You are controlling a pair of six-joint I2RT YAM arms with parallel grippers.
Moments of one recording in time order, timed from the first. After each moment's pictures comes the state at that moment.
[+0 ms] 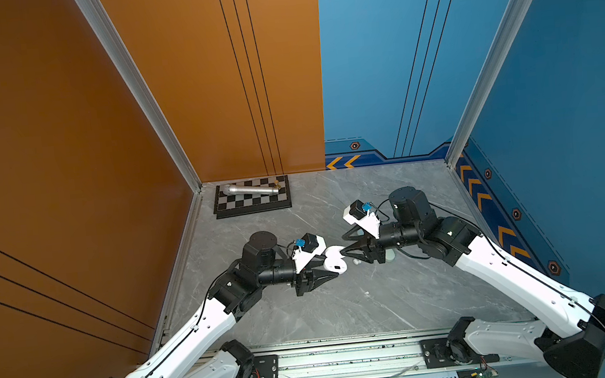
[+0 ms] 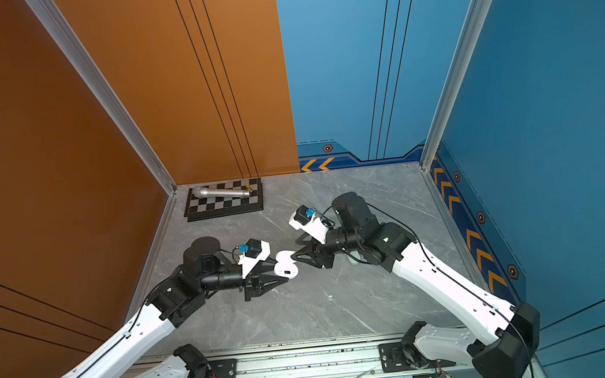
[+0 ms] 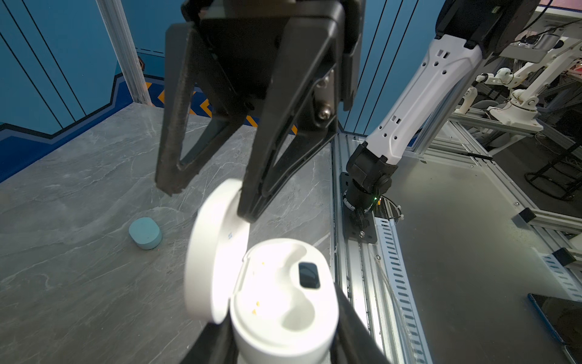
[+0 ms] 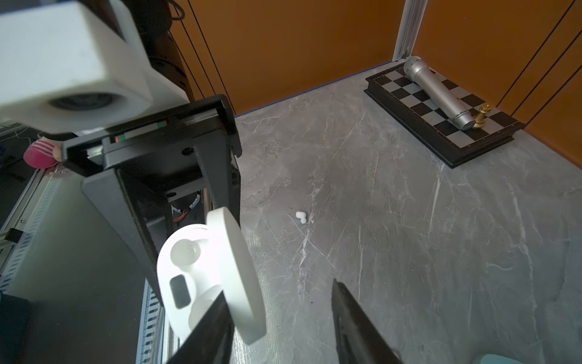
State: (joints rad) left arm -0.66 0.92 0.79 -0.24 0.74 0.13; right arm 0.68 1.19 1.18 -0.57 -0.61 -0.18
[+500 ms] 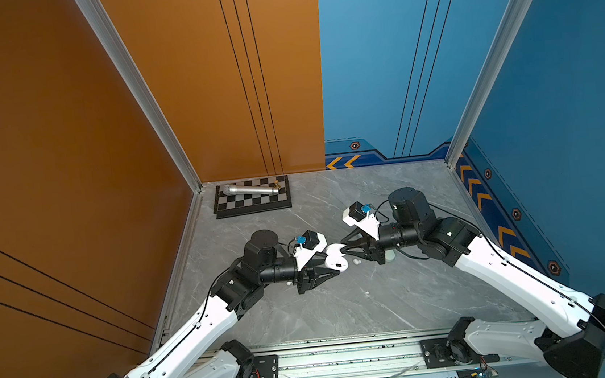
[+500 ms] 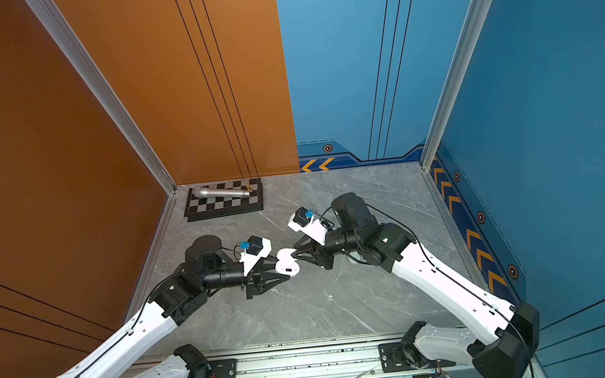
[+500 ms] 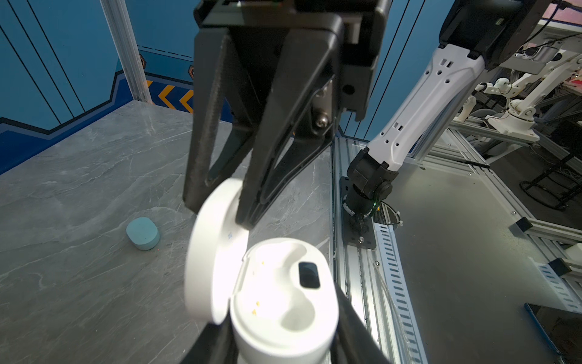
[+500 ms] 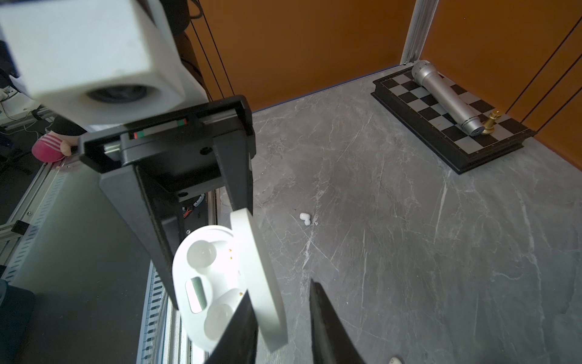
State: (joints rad) left arm -0.66 0.95 0.79 -0.21 0.74 0.09; right arm 0.68 1.19 1.18 -0.56 -0.64 -0.20
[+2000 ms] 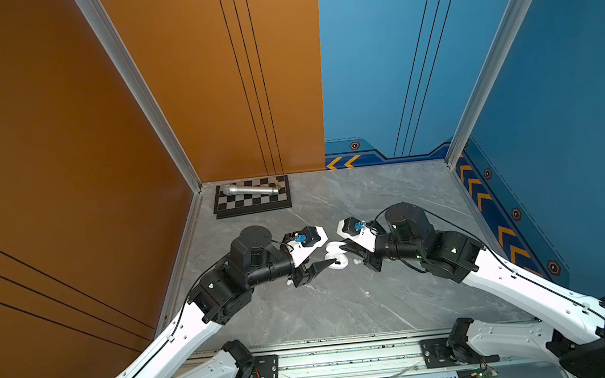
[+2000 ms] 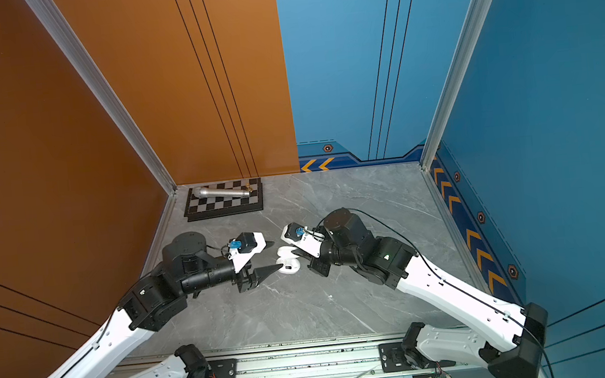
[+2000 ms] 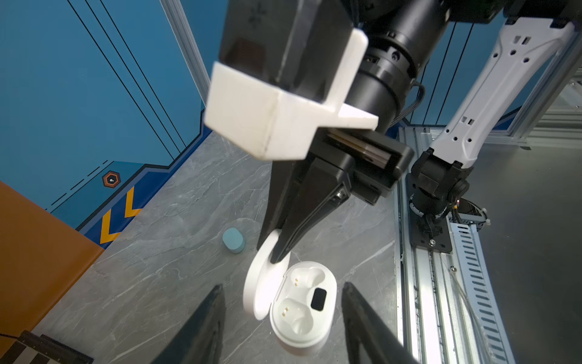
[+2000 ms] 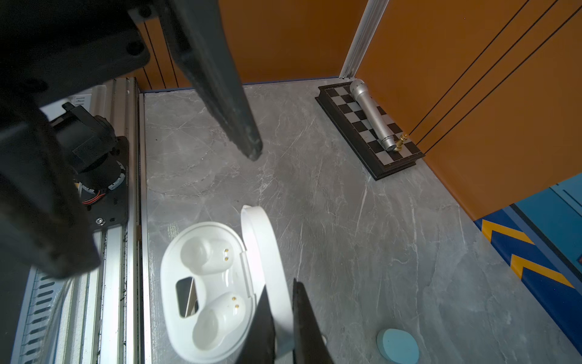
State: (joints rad) left arm -0.80 0.90 1.04 -0.49 0.34 0.31; right arm 0.86 1.12 1.14 -0.52 -0.21 -0.32
